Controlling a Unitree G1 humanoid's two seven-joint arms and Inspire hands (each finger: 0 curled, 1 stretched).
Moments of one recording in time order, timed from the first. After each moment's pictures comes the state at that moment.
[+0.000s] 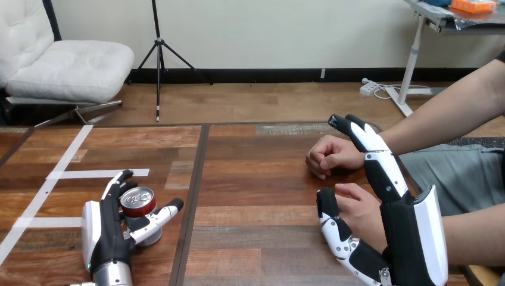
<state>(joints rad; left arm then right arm) -0.24 0.16 0.06 0.98 0.29 -0.51 0.47 0.32 -0.09 0.03 -0.04 -0.61 -0.95 -0.39</state>
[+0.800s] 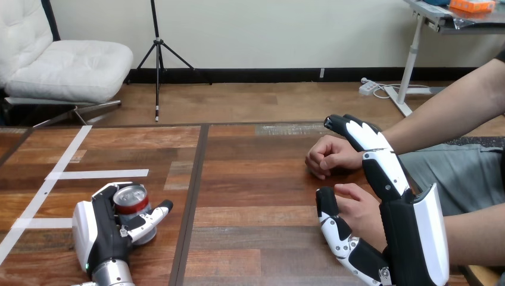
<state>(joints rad) -0.30 0.16 0.04 1.10 0.30 -0.54 0.61 0.33 -0.09 0.03 -0.07 -0.63 -0.93 -0.39</state>
